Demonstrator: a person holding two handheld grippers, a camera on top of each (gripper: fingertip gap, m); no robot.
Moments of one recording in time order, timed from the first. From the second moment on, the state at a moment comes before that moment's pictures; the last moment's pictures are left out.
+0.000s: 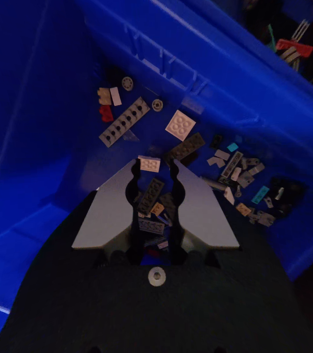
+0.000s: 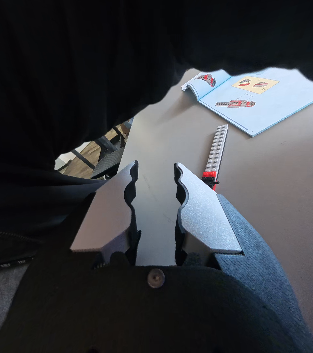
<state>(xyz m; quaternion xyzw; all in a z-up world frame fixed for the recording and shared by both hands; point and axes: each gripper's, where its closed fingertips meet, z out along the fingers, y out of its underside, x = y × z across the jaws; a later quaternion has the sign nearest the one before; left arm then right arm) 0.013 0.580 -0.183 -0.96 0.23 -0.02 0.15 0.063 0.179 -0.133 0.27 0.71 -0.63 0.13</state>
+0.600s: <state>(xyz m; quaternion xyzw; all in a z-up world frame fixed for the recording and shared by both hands) 0.005 0.573 -0.177 -0.96 0.22 -0.04 0.15 0.063 0.178 -0.133 0.27 0.72 -0.63 0.13</state>
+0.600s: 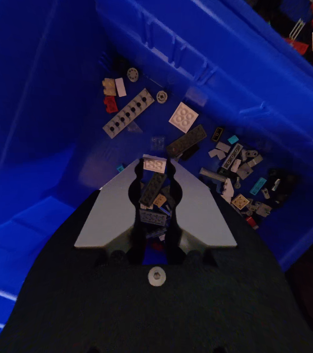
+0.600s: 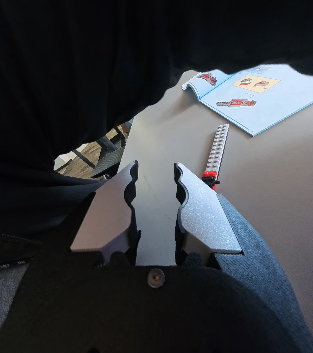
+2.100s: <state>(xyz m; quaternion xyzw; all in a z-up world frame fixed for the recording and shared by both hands) 0.022 0.570 -0.140 -0.95 0.17 -0.11 0.23 0.064 0.178 -0.134 0.27 0.72 -0.63 0.13</state>
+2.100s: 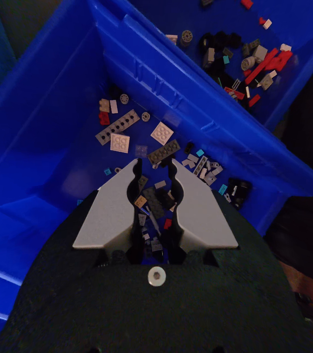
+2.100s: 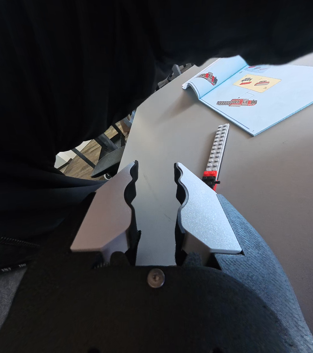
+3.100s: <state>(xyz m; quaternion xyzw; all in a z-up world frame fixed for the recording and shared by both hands) -0.029 0.488 -0.102 -0.93 0.08 -0.09 0.35 0.064 0.178 -0.134 0.27 0.72 -0.63 0.13</state>
